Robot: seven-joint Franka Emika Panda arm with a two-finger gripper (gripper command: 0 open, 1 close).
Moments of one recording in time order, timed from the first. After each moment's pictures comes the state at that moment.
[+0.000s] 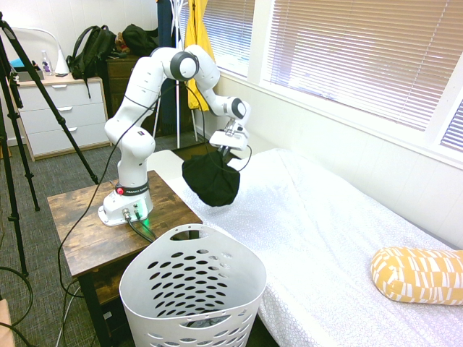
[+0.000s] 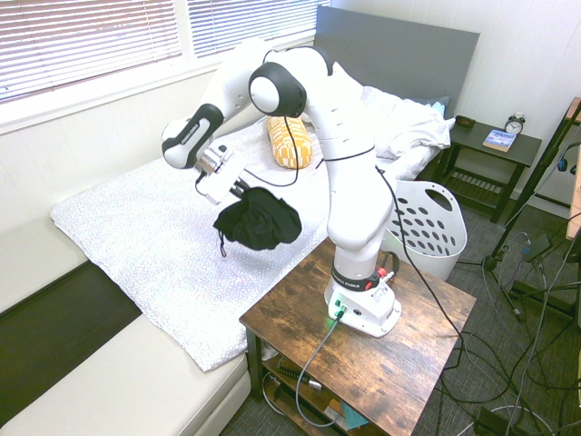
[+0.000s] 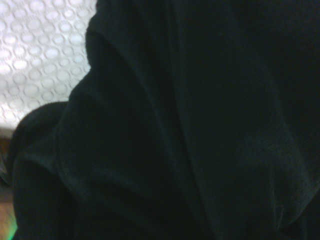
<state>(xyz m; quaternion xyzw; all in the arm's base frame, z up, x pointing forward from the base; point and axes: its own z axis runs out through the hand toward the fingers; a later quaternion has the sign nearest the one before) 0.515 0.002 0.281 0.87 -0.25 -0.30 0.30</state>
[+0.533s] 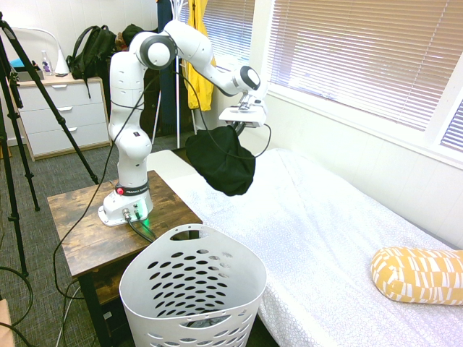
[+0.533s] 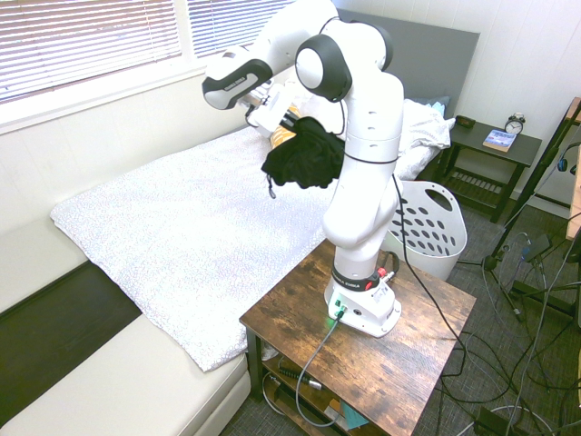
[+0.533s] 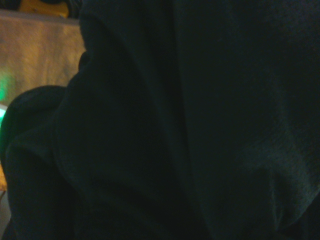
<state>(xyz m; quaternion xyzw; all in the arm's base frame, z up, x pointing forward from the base) 0.423 -0.172 0.436 0.82 -0.27 -0.36 0.35</state>
